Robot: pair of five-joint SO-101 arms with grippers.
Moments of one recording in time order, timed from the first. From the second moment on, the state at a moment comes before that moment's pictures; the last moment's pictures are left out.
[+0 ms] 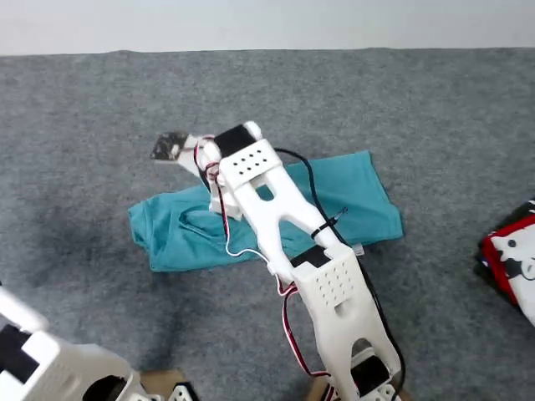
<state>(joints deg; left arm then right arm) -62.3 5.8 2.9 88.9 -19.2 -36.0 47.4 -52.9 95.4 38.0</state>
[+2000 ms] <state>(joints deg) -62.3 5.8 2.9 86.8 -20.0 -37.7 16.8 -3.4 79.9 50.6</state>
